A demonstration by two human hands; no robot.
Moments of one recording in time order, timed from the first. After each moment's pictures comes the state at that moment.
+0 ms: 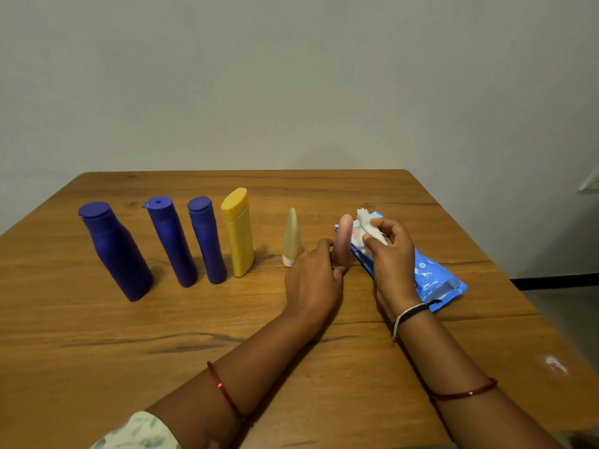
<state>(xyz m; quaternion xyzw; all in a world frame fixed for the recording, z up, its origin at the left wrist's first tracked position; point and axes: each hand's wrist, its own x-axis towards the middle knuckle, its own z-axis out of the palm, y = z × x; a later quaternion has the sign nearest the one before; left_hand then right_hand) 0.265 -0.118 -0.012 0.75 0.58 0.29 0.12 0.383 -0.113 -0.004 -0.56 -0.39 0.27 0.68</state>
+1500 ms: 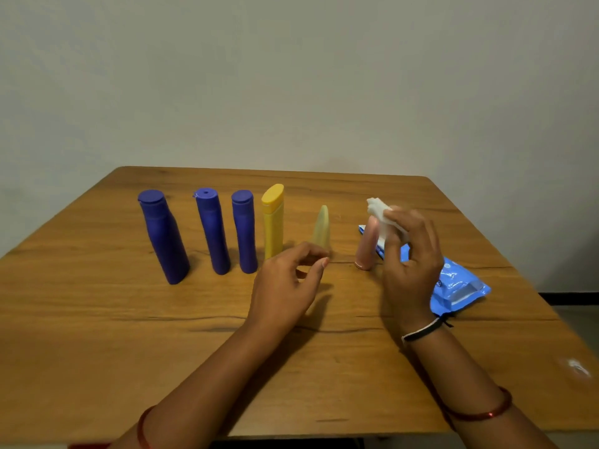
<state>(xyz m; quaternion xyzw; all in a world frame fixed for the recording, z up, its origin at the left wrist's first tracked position) 0.170 -0.162 0.016 0.72 0.46 0.46 0.24 0.346 -0.153 0.017 -0.43 -0.59 -0.10 0.68</state>
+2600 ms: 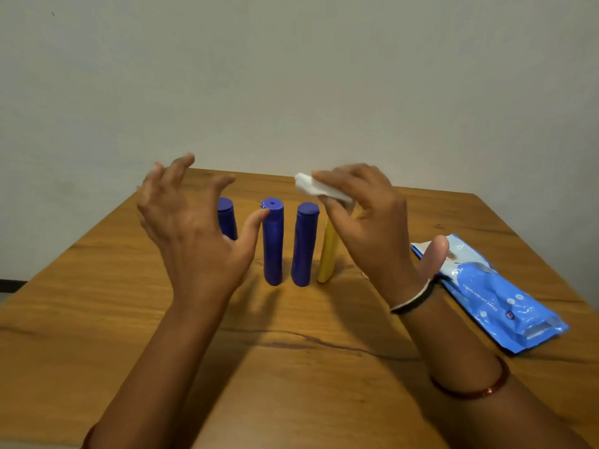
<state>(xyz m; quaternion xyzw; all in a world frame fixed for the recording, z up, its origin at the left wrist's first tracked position) 0.030 -0.144 0.077 0.59 0.61 0.49 -0.18 0.219 -0.120 0.099 -0.37 -0.74 -0.02 0.56</state>
